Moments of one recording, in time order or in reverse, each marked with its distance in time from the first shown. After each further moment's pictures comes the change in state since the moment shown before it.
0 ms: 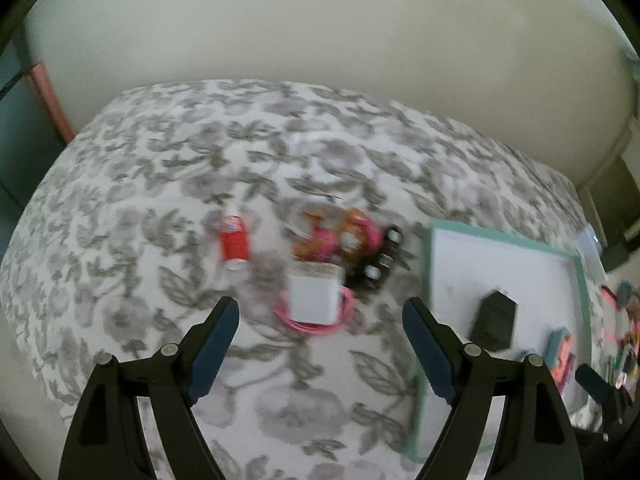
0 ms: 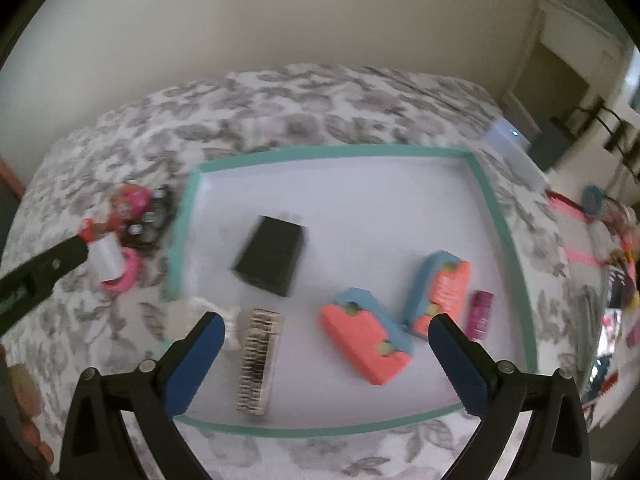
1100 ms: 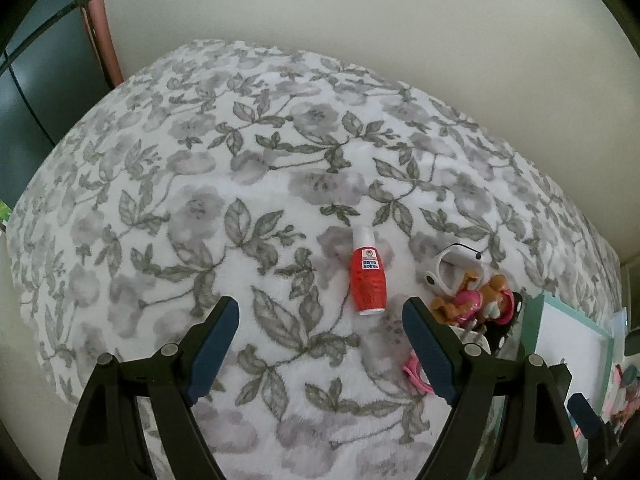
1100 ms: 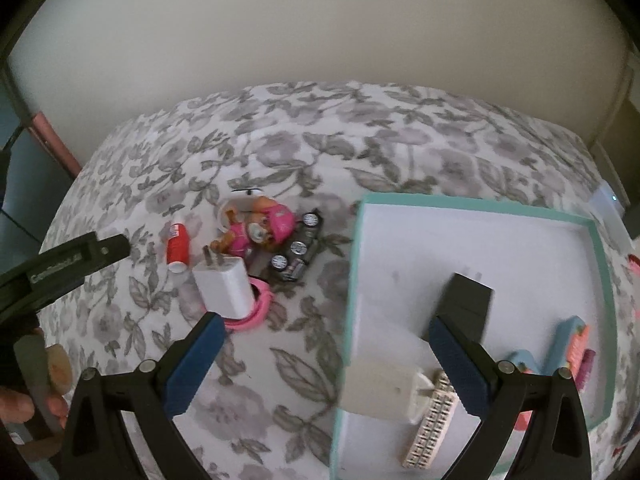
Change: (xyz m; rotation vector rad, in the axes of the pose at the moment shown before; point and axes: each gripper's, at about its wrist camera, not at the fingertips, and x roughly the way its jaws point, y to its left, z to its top) left arm 0.044 0.109 0.034 -0.226 0.064 0.063; right arm 0.023 0.112 0.034 -0.105 -0.023 0.160
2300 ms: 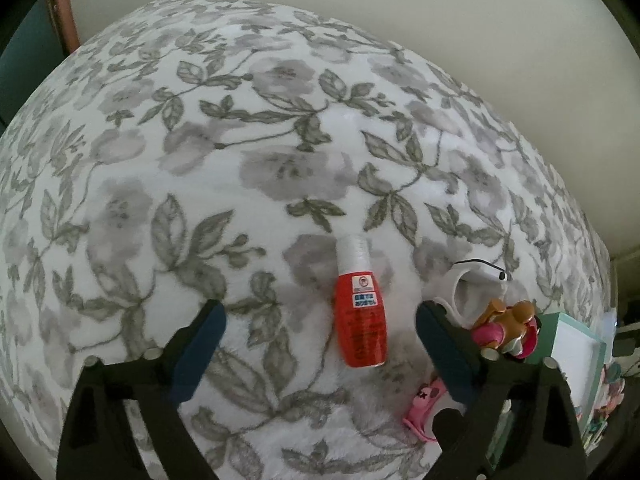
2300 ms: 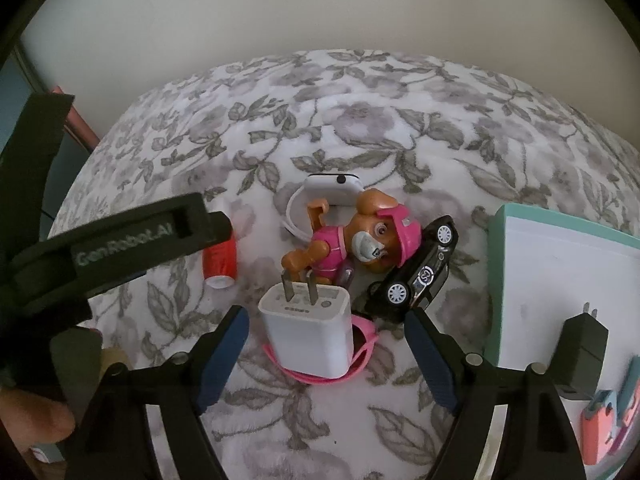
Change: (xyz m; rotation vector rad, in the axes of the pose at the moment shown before) left arm 0.073 -0.008 0.029 0.022 0.126 -0.125; right arm 0.065 0.059 0.017 -0.047 0.062 0.084
